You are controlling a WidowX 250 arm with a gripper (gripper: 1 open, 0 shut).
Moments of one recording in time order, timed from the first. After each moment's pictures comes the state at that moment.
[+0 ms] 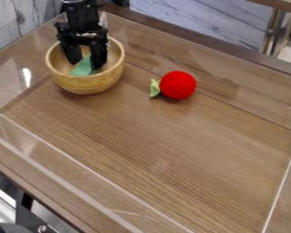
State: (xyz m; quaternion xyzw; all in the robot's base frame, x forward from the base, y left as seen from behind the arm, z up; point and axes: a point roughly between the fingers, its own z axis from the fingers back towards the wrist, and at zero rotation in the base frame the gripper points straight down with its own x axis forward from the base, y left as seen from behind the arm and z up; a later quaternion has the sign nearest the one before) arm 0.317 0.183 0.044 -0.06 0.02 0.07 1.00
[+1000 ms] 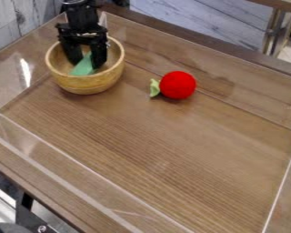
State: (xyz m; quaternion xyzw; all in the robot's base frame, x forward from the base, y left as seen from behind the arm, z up) arm 0.324 0.189 0.039 -0.07 0.02 0.08 0.99
